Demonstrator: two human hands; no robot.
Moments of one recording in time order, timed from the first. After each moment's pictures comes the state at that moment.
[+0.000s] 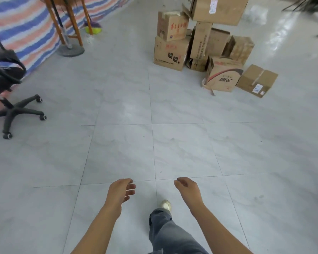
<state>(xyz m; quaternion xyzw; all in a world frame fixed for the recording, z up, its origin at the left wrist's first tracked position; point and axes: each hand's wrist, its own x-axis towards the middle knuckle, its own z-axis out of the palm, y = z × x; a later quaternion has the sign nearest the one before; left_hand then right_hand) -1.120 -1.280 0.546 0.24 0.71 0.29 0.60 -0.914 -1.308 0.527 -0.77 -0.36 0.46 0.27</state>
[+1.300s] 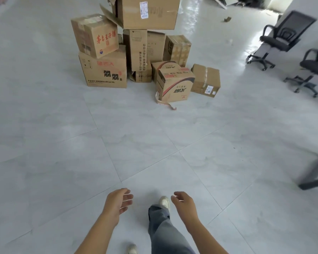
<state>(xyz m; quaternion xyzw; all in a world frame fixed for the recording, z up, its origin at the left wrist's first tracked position) -1.005 -0.681 0.529 0.32 0.64 0.12 0.69 -0.846 -0.813 0.523 -0.84 -0.13 0.41 0.34</state>
